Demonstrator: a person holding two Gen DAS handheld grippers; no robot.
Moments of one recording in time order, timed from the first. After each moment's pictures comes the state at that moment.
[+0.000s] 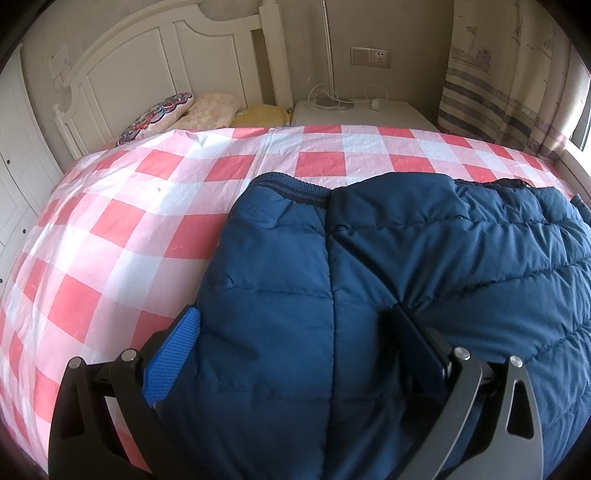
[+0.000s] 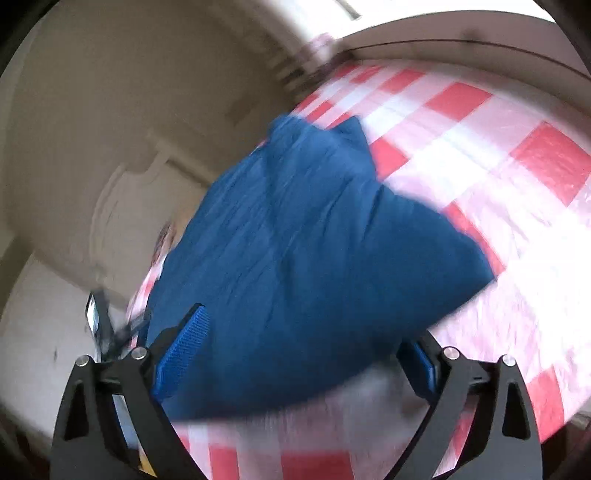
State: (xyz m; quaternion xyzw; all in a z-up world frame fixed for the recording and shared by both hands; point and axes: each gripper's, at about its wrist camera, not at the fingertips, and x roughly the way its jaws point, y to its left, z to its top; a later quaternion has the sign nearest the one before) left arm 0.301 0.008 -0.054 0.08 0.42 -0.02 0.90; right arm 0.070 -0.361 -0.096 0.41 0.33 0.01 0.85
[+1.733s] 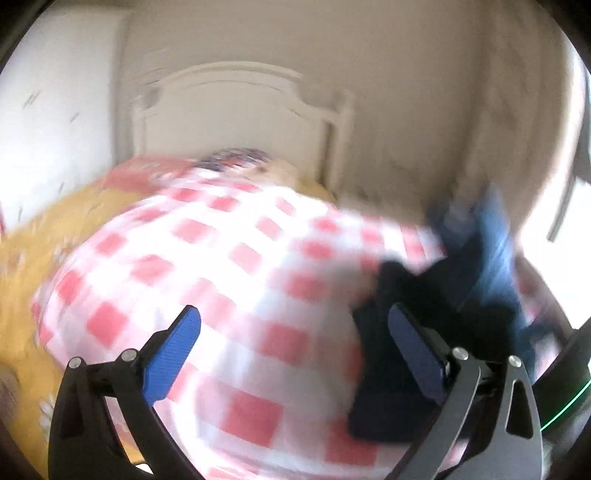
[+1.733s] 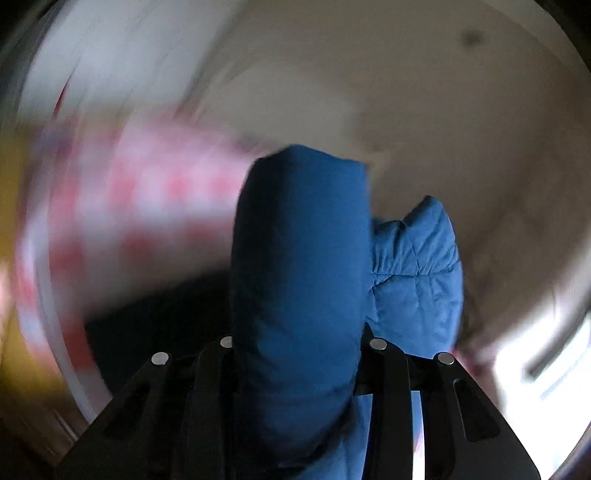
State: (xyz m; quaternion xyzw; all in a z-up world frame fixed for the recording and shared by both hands) left arm 0.053 0.180 0.058 -0.10 0.26 0.03 0.96; right arm 0.067 0.038 -0.070 -0.44 0.20 0.13 0.87
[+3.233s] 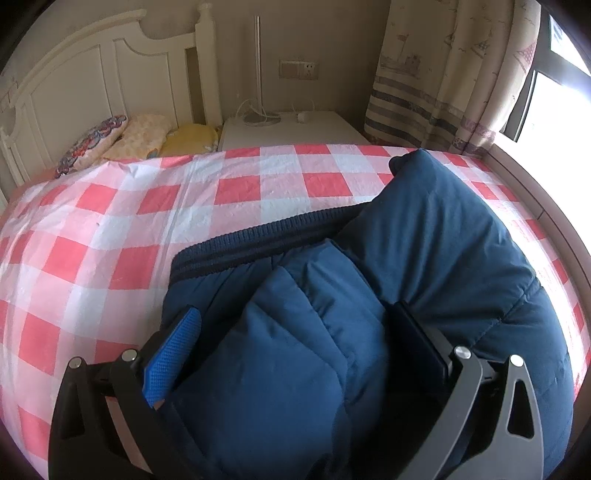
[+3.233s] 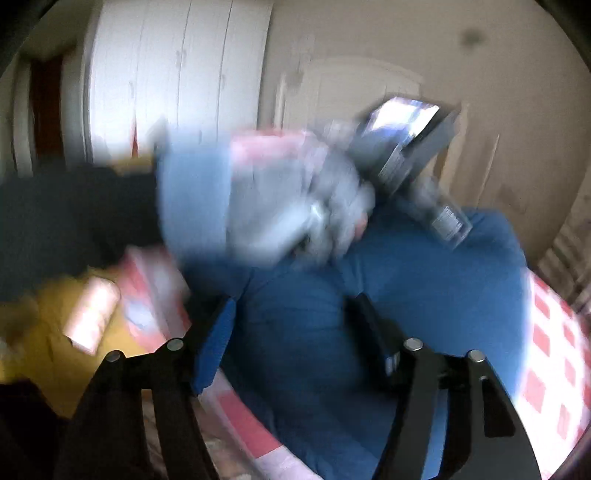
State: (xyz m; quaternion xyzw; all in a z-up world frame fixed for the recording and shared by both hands) left arm 0.289 -0.002 -0.034 0.07 0.40 -0.16 0.90; right arm 0.019 -0.034 -0.053 -0.22 0.22 0.29 0.90
